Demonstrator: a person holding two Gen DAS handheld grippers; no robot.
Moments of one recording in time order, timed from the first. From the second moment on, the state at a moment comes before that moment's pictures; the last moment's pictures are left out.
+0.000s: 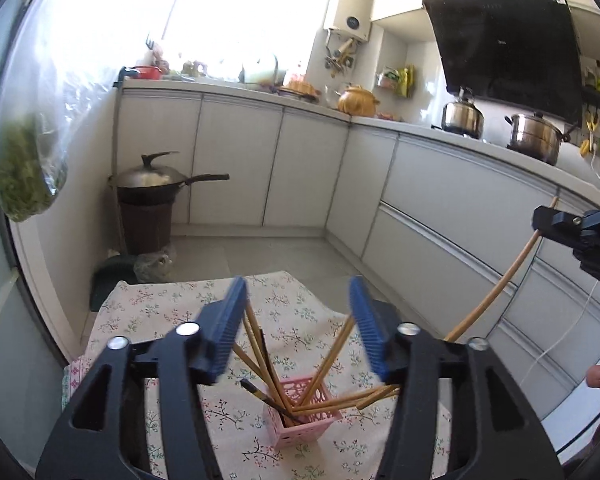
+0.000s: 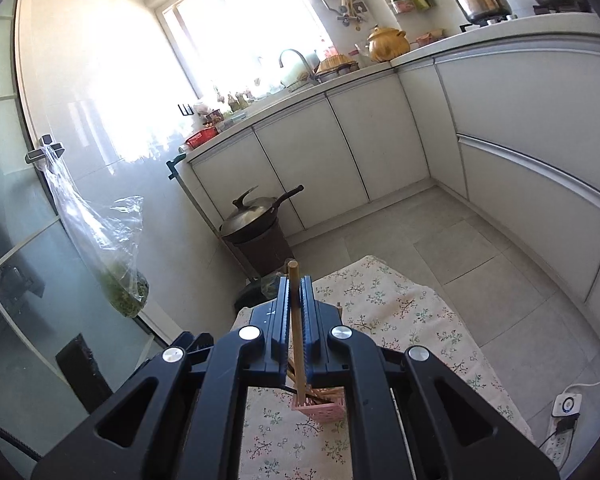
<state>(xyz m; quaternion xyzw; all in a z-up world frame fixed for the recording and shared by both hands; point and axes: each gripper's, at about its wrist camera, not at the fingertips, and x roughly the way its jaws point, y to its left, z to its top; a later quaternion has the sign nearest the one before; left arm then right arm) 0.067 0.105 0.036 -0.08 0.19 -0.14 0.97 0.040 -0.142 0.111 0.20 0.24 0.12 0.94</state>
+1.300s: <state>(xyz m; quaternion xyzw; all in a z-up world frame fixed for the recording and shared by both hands) 0.006 0.057 0.069 -0.02 0.14 0.00 0.99 0.002 -0.145 0.066 0.12 0.21 0.03 0.97</state>
